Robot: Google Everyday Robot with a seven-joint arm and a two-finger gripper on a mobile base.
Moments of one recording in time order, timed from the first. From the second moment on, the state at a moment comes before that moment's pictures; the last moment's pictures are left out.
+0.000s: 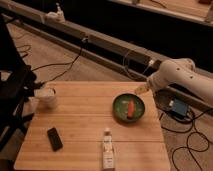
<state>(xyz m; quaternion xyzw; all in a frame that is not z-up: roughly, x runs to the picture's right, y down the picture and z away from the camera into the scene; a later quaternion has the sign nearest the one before) 0.242 0.004 0.786 0.00 -0.17 -0.80 0.57</state>
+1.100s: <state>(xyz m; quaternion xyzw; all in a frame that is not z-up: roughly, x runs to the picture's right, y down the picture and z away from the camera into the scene) 0.214 0.037 0.777 -0.04 -0.22 -0.82 0.52</state>
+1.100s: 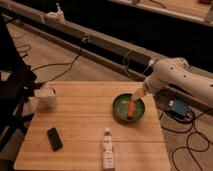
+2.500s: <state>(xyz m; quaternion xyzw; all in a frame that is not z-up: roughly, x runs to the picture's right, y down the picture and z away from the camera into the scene) 0.067 0.112 0.740 0.01 -0.32 -0.84 0.44</state>
